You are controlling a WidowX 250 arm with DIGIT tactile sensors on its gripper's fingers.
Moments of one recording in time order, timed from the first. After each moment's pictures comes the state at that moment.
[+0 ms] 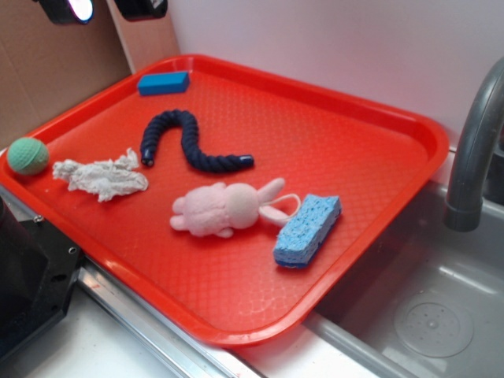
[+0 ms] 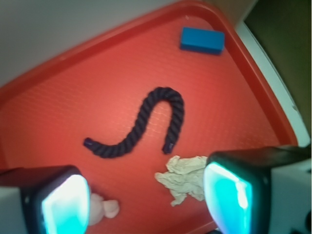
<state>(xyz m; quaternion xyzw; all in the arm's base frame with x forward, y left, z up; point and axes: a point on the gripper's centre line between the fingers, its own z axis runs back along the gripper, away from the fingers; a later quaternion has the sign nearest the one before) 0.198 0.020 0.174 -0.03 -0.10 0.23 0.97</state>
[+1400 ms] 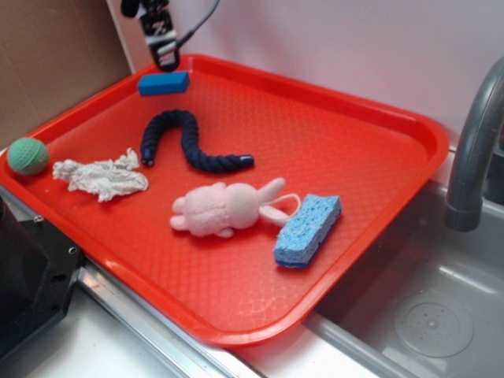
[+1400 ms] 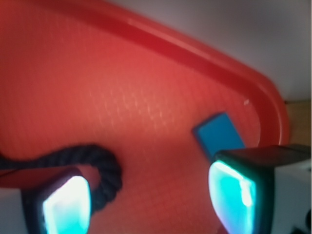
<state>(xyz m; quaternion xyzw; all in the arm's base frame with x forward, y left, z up) 0.276 0.099 0.084 0.02 -0.02 -0.22 0.97</state>
